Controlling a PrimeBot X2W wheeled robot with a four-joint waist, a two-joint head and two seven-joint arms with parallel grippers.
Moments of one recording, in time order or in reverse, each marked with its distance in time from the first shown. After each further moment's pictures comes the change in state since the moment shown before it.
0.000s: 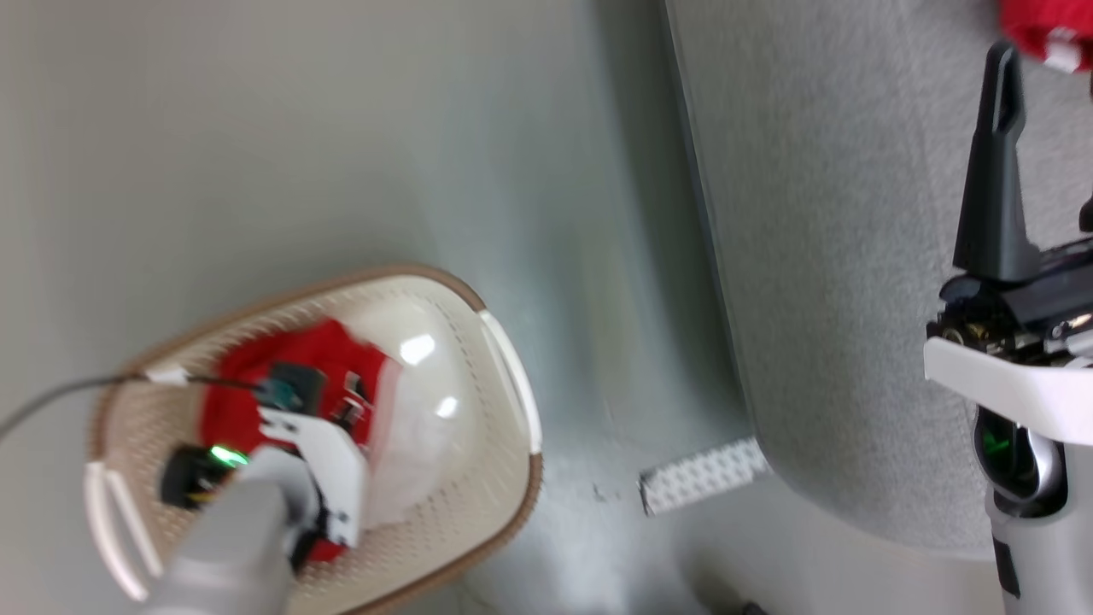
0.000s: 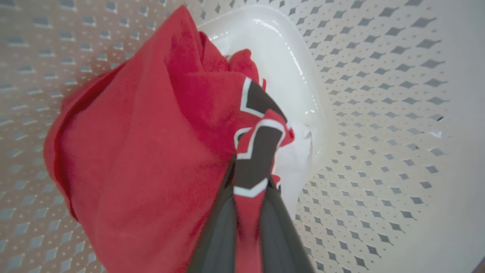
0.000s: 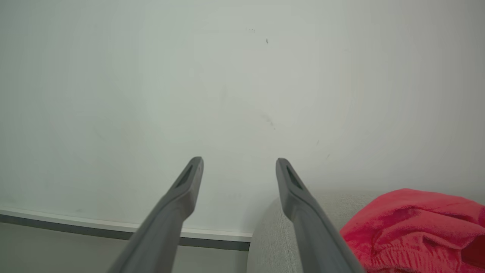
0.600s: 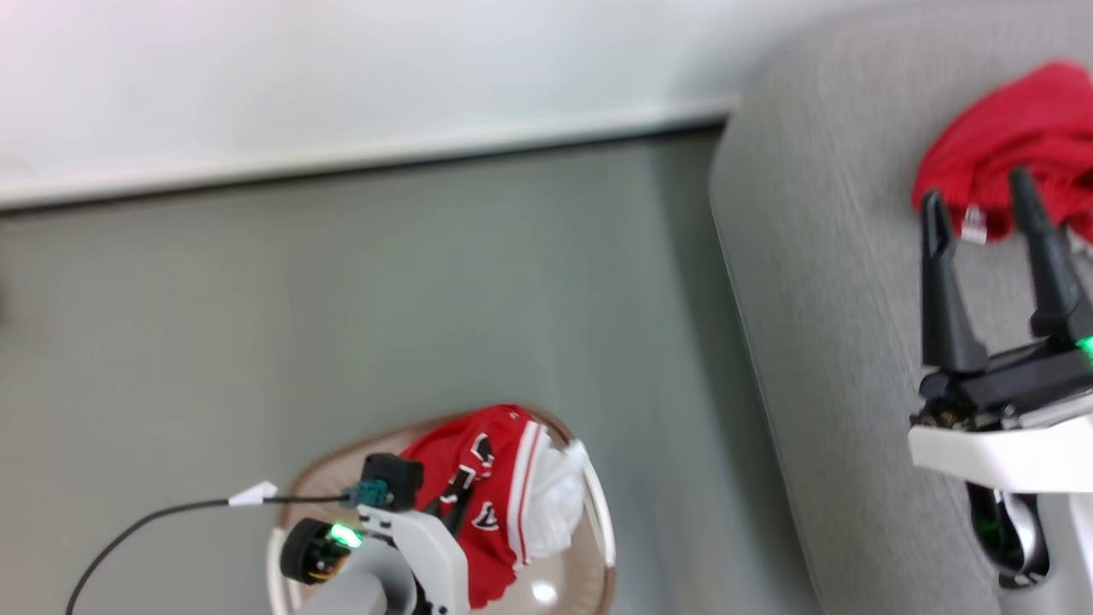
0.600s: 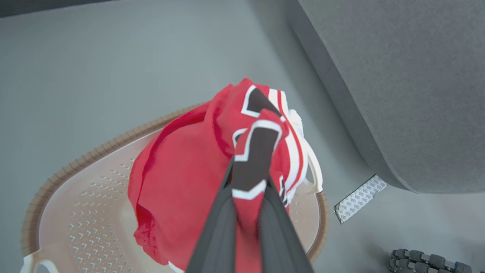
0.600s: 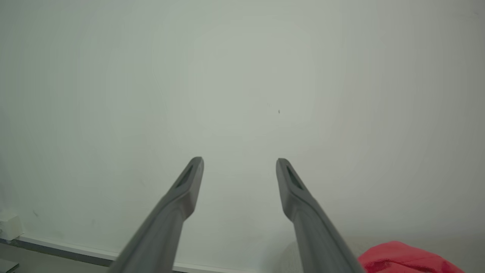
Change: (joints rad) left arm 0.205 -0.101 -0.141 -0.181 -0.164 -0.002 -0.195; right arm 0.148 -0.091 0.026 0.119 0.010 0.000 -0.003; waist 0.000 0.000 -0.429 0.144
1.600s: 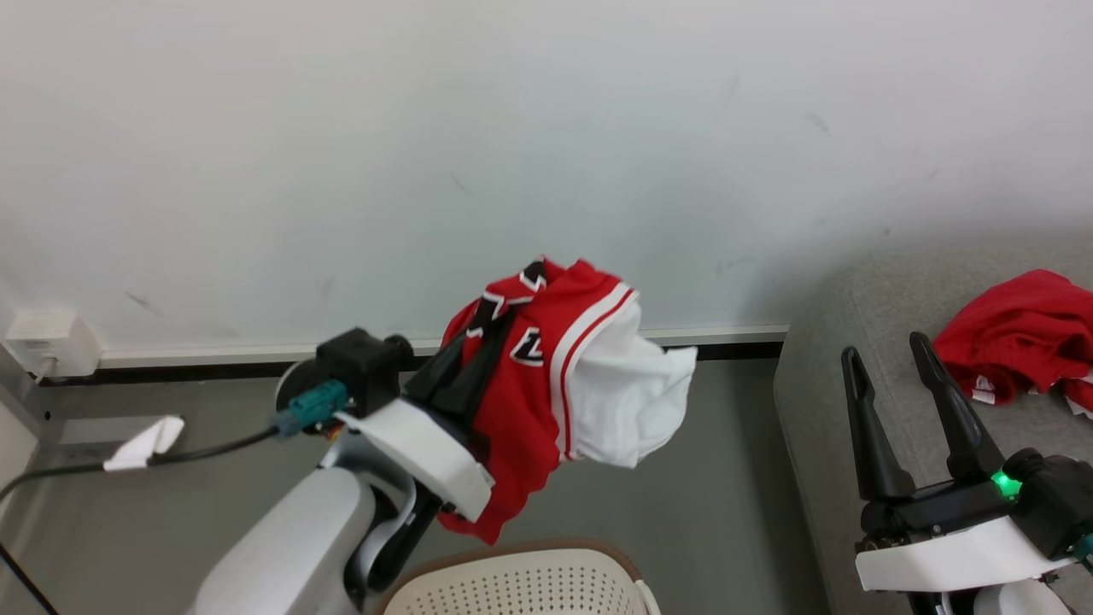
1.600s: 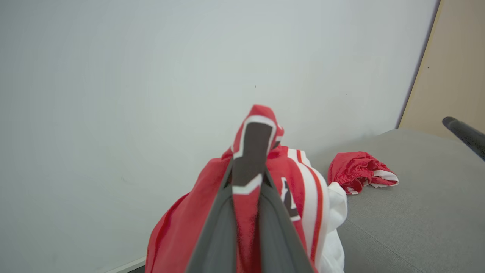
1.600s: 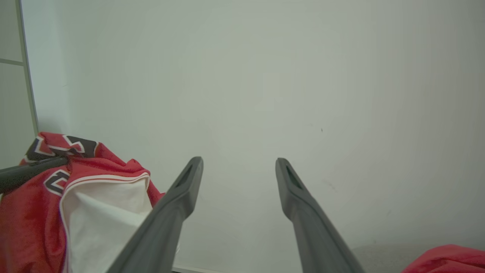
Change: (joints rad) left arm 0.058 0.222 0.044 -0.850 -0.048 0.134 0.048; right arm 0.200 0.021 0.072 0.098 0.059 0.000 0.000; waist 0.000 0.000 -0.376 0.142
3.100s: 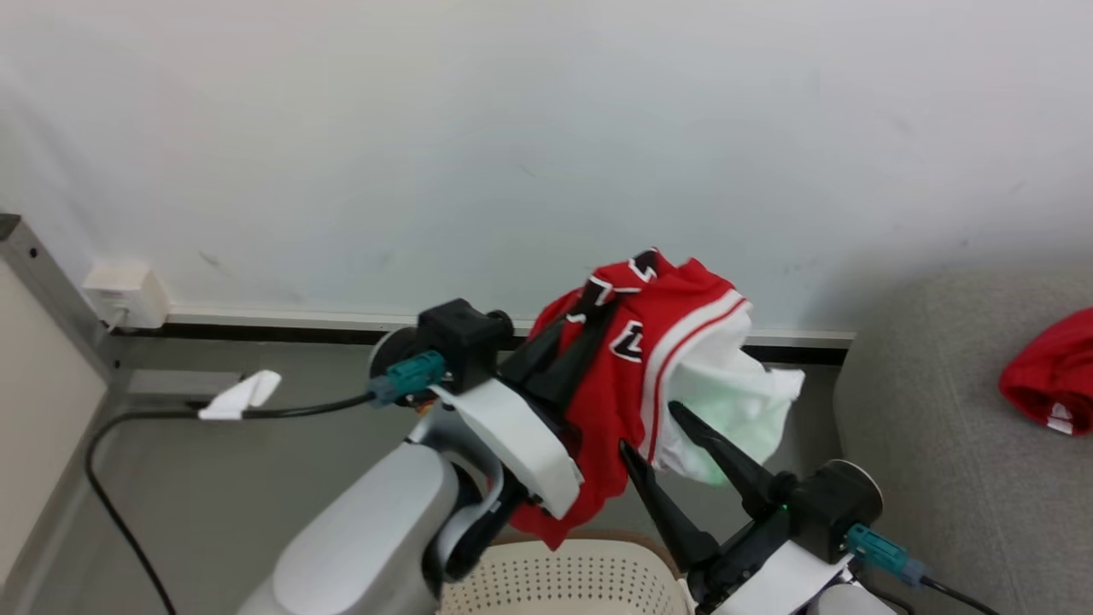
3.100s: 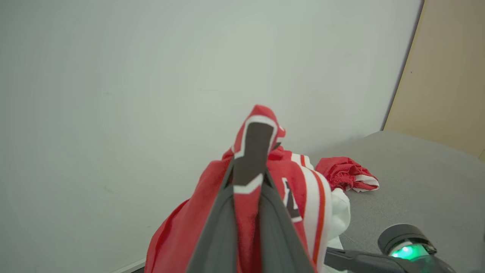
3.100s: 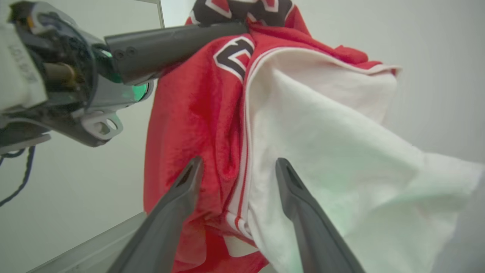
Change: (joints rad) left arm -0.099 -0.086 -0.080 -0.041 -0.013 0.007 0.077; right arm -0.163 -0.014 0.484 0.199 0.134 0.000 0.000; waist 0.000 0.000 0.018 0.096
